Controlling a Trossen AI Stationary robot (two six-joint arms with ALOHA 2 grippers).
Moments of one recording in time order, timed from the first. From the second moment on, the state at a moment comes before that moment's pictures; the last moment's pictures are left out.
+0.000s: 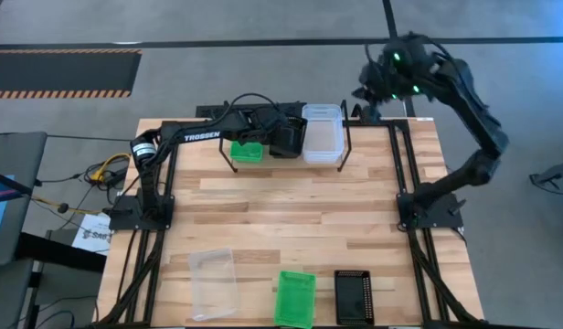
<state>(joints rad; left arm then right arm) 0.42 1.90 1.56 -0.67 -0.29 -0.87 -0.72 1.45 2.00 -1.27 -0.09 -0.40</state>
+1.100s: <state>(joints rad) 0.39 1.69 1.57 -0.66 -0.41 -0.76 -0.69 1.76 2.00 -0.92 -0.28 -0.45</state>
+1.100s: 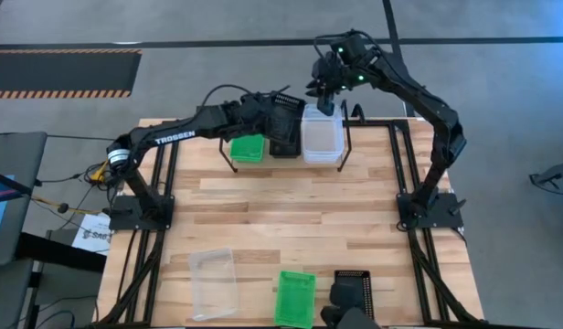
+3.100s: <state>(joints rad) 0.22 1.69 2.12 -1.11 -0.50 -0.27 -0.72 2.05 2.27 -1.14 -0.31 -0.61</state>
